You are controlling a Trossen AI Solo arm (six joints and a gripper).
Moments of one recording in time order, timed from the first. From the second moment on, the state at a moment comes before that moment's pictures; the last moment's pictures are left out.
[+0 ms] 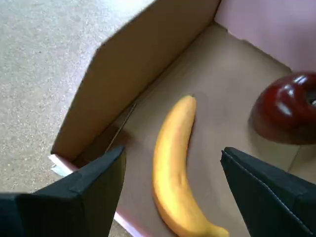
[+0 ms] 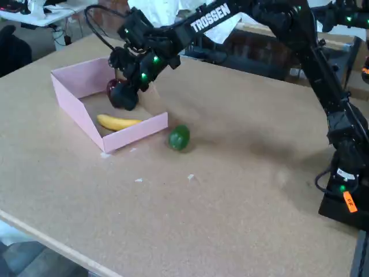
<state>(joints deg) 1.5 127.1 93.3 -10.4 -6.6 -14.0</state>
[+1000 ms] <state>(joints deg) 1.6 134.1 93.5 -12.5 -3.3 -12.4</state>
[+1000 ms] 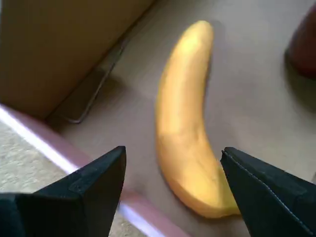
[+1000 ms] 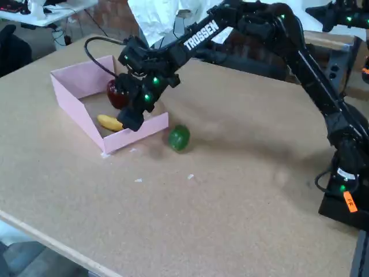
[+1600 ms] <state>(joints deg) 1.4 139.6 94.0 -9.4 -3.8 -10.4</state>
